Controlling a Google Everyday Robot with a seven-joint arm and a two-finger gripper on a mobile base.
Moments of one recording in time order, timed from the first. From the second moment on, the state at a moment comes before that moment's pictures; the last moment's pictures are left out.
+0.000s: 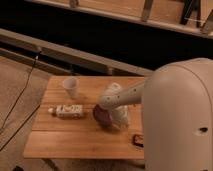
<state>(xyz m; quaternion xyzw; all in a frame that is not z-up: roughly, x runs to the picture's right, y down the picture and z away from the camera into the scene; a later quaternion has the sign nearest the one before) 0.108 0.227 0.788 -0.19 0.39 0.60 0.67</state>
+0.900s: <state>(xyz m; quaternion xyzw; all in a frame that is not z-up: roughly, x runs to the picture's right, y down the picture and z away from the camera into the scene) 0.128 0.249 0.786 -0.16 0.43 0.59 0.67</state>
